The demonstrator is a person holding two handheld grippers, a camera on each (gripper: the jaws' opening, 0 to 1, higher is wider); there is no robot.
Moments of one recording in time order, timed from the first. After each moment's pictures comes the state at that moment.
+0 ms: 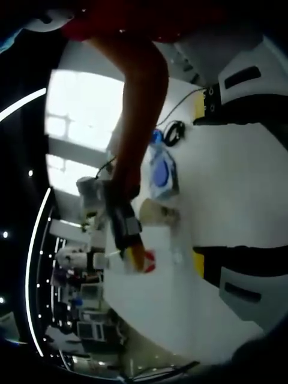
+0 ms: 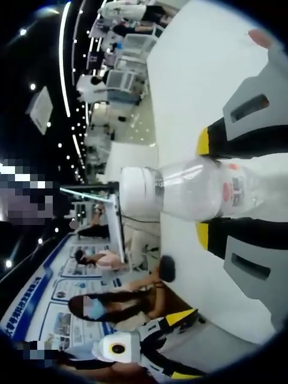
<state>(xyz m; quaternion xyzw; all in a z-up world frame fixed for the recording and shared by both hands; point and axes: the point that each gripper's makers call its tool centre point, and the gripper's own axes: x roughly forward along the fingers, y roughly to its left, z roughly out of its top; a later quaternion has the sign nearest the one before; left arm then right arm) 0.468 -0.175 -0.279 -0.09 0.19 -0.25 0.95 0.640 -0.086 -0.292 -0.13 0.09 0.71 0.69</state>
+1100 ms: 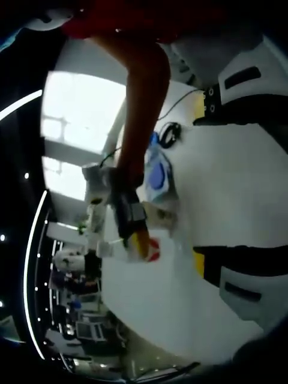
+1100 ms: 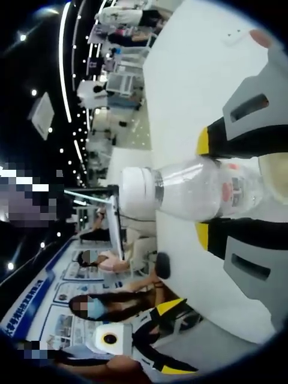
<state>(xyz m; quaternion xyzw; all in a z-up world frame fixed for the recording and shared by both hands) 0.465 -0.179 -0.281 -0.09 0.20 -0.26 0.94 0.631 -0.117 -0.299 -0.11 0.09 0.69 0.70</state>
